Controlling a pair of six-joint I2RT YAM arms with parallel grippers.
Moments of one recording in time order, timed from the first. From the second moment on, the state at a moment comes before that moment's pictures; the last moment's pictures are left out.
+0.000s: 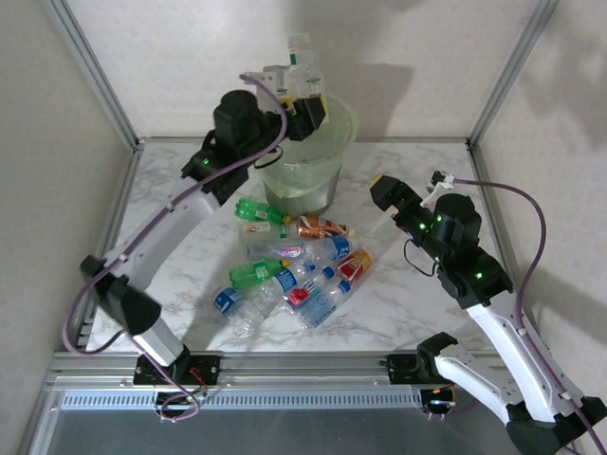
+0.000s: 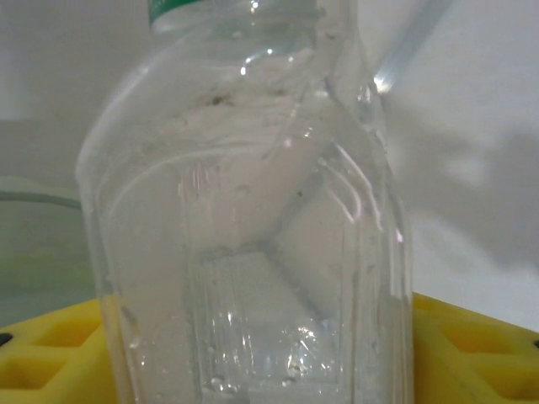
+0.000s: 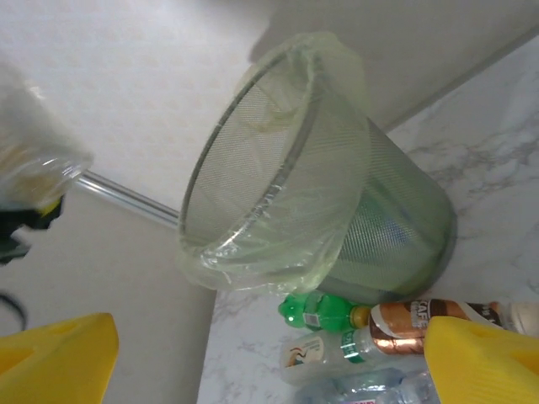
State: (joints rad) left arm -0.59 1.69 1.86 -0.22 0.04 -0.48; right arm 0.49 0.81 1.00 -0.40 0.01 0.92
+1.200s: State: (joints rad) left arm -0.53 1.74 1.87 -0.49 -0.25 -0.49; right arm 0.49 0.93 1.00 -0.63 0.12 0.92
